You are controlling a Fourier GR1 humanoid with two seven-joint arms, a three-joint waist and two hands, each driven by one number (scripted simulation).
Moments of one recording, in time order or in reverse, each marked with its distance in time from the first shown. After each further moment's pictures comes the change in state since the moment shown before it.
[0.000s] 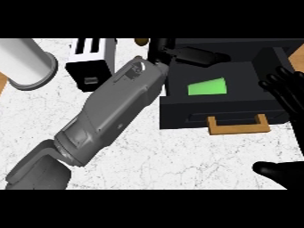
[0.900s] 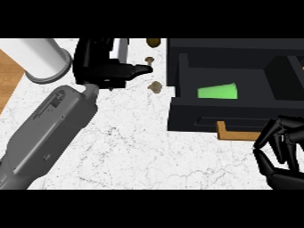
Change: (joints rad) left arm 0.479 0.308 0.079 -0.592 0.025 0.028 0.127; right arm 0.088 -0.148 0.073 -0.068 0.244 0.127 0.024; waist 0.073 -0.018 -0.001
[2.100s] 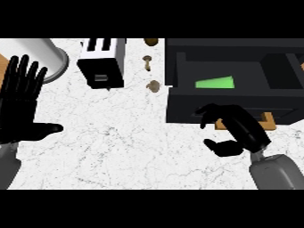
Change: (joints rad) left arm 0.598 0.260 0.222 -0.355 0.052 -0.324 -0.022; right arm -0.180 0.002 0.285 0.614 0.792 -0.212 -0.357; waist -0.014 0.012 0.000
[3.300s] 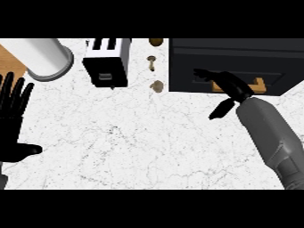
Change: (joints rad) left arm 0.144 -0.047 0.150 0.003 -0.055 -0.220 -0.006; right arm -0.599 0.029 -0.216 1.042 0.075 -0.117 -0.406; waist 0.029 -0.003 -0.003
